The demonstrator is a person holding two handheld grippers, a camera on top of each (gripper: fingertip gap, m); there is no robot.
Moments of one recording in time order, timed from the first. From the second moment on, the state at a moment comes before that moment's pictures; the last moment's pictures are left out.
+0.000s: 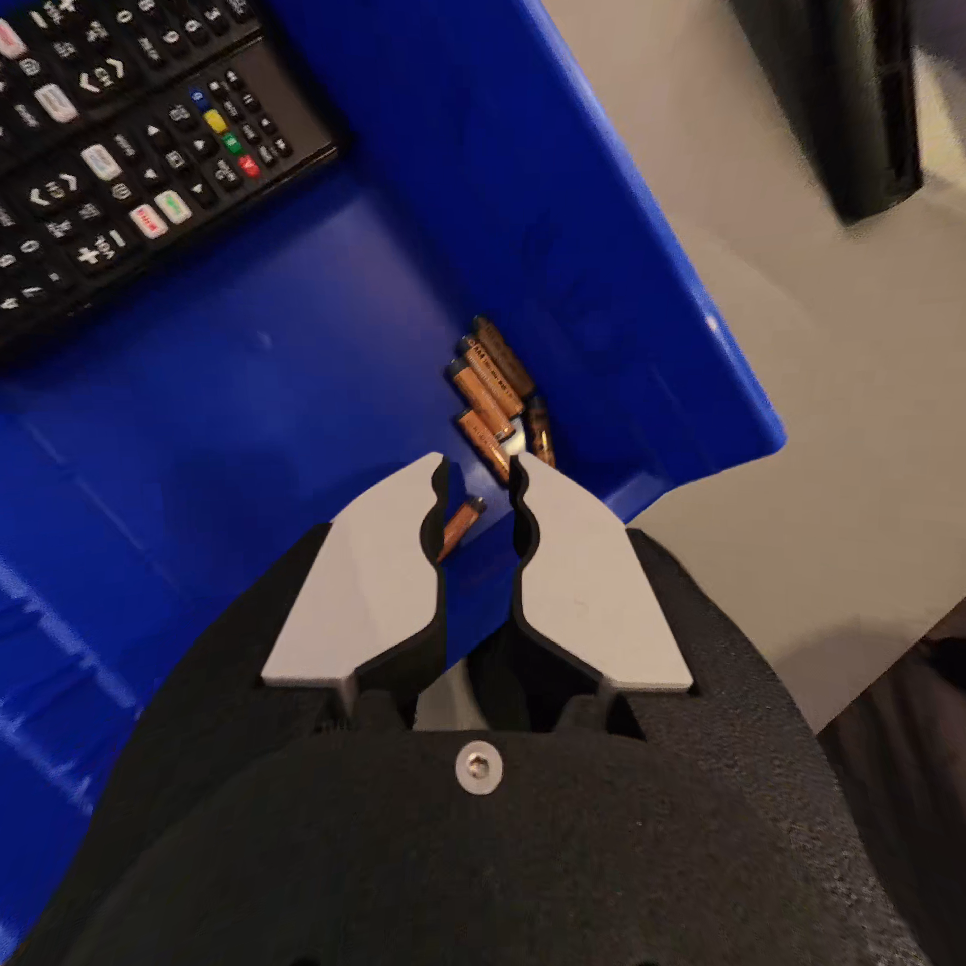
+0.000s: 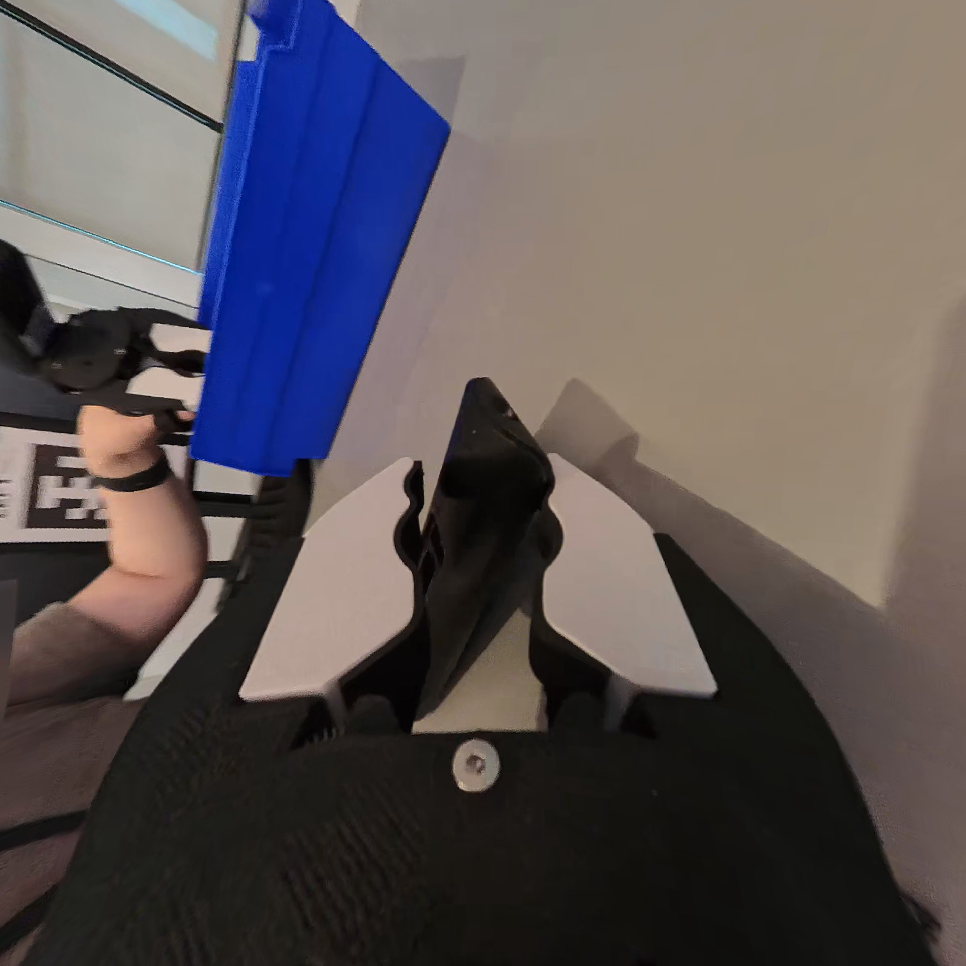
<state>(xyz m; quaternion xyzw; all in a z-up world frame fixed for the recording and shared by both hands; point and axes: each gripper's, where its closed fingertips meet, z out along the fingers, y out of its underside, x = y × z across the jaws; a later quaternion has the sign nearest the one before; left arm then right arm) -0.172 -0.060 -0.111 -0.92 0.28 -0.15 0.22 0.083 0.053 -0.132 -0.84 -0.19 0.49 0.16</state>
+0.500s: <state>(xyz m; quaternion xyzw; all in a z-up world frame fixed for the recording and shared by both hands) -0.162 -0.065 -0.149 -0.95 0.29 -0.10 0.03 0.099 0.076 -0.084 -0.83 -0.22 0.39 0.33</state>
